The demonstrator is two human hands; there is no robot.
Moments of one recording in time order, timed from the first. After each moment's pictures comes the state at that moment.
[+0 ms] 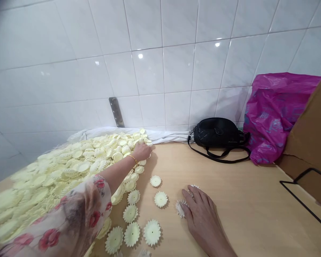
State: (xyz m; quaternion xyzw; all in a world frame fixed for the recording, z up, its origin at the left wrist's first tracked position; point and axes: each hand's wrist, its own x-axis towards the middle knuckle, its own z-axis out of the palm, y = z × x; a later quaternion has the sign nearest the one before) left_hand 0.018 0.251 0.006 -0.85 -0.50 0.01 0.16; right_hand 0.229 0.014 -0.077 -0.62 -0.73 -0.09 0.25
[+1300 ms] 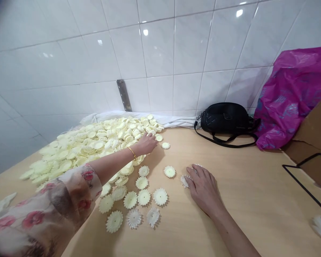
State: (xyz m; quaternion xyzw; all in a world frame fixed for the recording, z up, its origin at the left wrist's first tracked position) left_hand 0.006 0.177 0.011 -0.90 -0.37 0.02 0.21; right_hand 0.237 0.017 -0.076 -0.61 -0.75 -0.07 0.24
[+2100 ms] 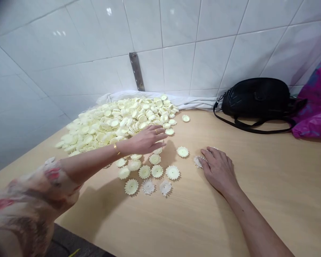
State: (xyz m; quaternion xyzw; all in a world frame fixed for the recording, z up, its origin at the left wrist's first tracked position) left_hand -0.025 0.068 0.046 -0.94 -0.34 -0.01 0.04; right_hand 0.248 0.024 -0.084 -0.61 -0.75 -0.07 0.22
